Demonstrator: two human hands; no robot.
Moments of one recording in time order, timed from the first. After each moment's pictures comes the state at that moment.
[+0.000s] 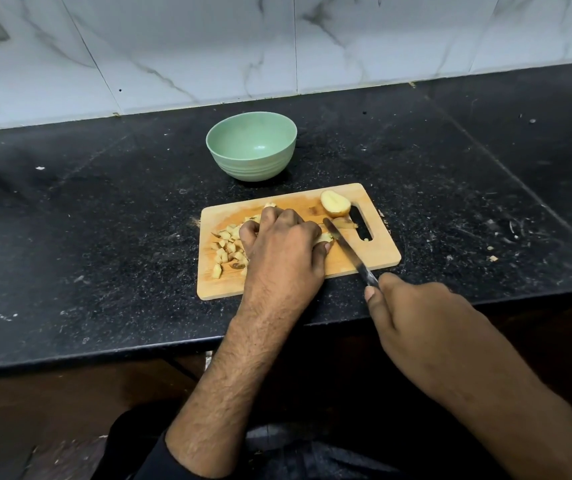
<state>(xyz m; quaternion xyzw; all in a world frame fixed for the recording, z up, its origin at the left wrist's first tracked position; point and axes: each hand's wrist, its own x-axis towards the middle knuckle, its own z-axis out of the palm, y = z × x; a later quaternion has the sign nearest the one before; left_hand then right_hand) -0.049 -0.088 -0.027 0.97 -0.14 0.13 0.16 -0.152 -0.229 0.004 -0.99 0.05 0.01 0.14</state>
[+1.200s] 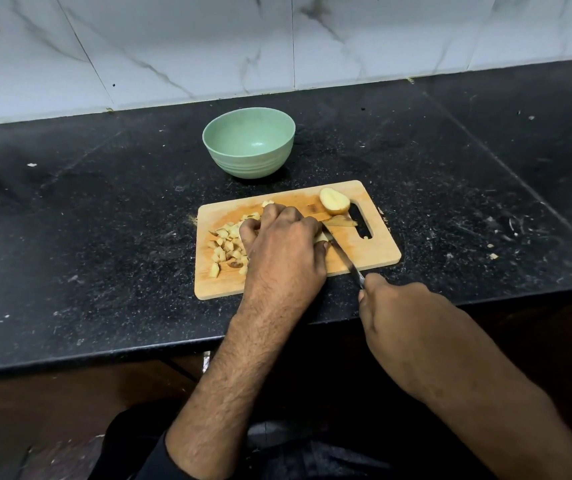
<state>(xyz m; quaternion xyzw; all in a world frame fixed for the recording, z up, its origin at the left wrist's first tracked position) -0.048 -0.090 -0.024 0.97 -0.14 0.12 0.16 -0.147 -0.216 0.006 -0.99 0.04 0.07 0.11</state>
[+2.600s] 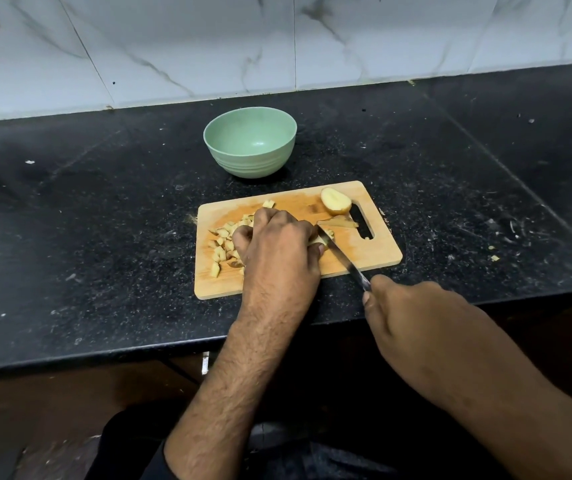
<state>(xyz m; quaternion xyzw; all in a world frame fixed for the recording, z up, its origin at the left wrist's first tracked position) -0.054 -0.087 -0.027 0.96 -0.10 0.13 0.21 -0.153 -0.222 0.015 -0.99 0.02 0.05 0.10</state>
